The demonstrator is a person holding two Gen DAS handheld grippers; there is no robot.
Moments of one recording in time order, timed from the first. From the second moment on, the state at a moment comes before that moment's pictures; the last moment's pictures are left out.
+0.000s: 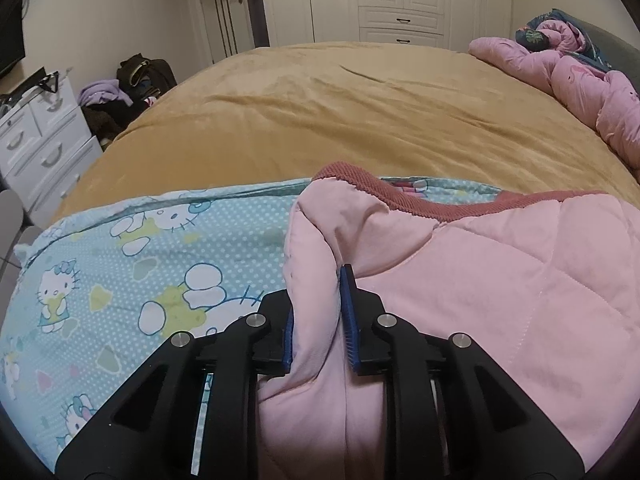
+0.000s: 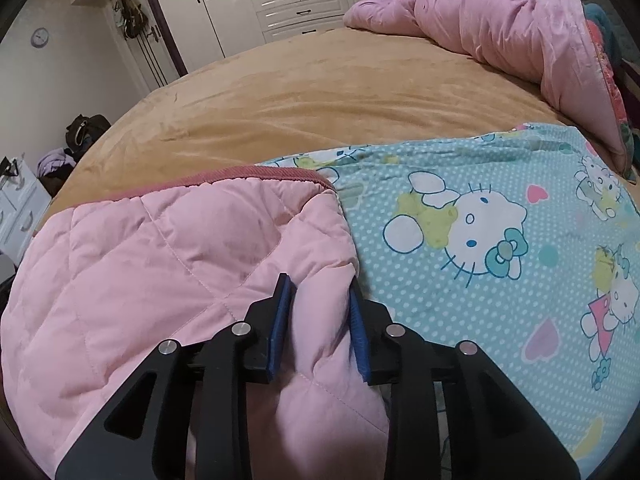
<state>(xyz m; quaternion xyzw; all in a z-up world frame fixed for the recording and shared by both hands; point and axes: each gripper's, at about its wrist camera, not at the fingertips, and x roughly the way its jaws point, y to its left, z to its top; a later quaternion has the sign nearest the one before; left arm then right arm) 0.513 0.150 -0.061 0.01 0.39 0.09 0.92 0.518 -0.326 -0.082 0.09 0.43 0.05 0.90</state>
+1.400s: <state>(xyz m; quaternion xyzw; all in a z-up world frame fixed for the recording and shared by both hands) 0.350 0.010 -0.070 -0.01 0.42 -0.03 0.91 0.358 -0.174 -0.063 -0.02 0.44 0.17 0.88</state>
